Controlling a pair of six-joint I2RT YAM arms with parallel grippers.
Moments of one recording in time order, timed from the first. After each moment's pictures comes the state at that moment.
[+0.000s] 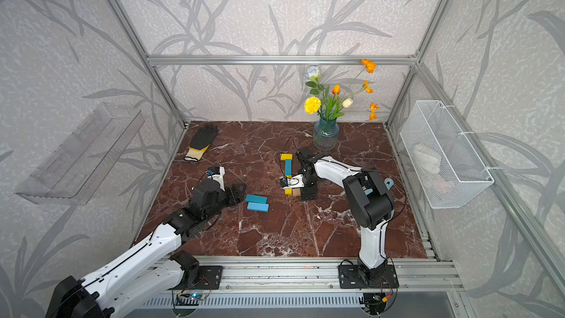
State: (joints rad) left arm -0.51 0.88 0.49 -0.17 -0.12 -0.64; right arm 0.52 1.92 1.29 -0.71 -0.15 -1.14
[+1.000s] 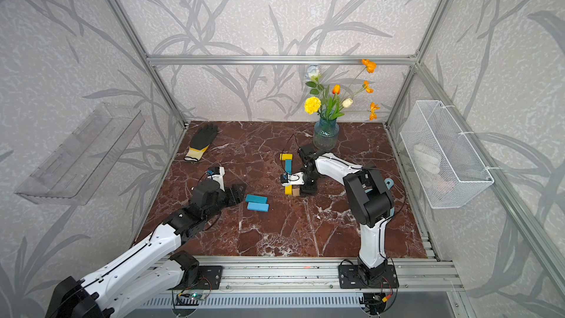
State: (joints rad) left arm -0.51 0.88 0.49 -0.18 -0.12 -0.63; right arm 0.49 1.95 1.34 -0.79 -0.25 -1.09
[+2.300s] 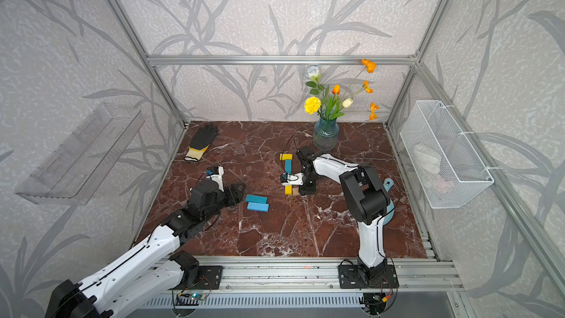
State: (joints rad) left arm -0.51 0.86 0.49 -0.18 -0.12 -0.64; right arm 0.51 1.99 1.34 -0.76 -0.20 -0.99
